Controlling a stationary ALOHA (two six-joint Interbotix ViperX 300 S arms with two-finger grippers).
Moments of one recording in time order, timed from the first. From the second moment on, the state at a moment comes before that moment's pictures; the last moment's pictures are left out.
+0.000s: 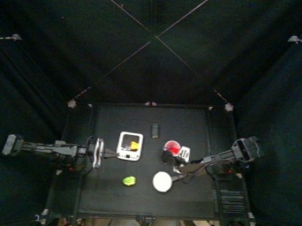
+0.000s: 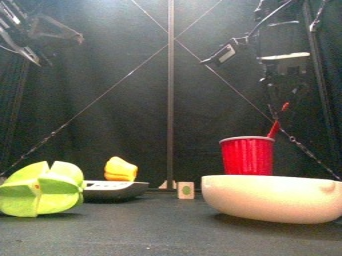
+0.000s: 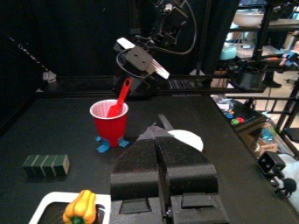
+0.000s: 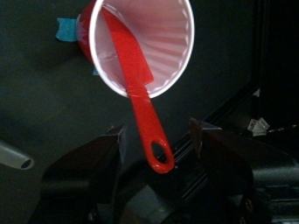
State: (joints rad) left arm -0.03 -0.96 1.21 0.01 -0.23 0.01; right arm 0.21 -0.08 0.45 -0.54 1.43 0.73
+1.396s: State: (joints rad) left arm -0.02 -0.96 1.21 0.01 -0.23 0.01; right arm 0.13 -0.24 0.43 -0.52 1.43 0.73
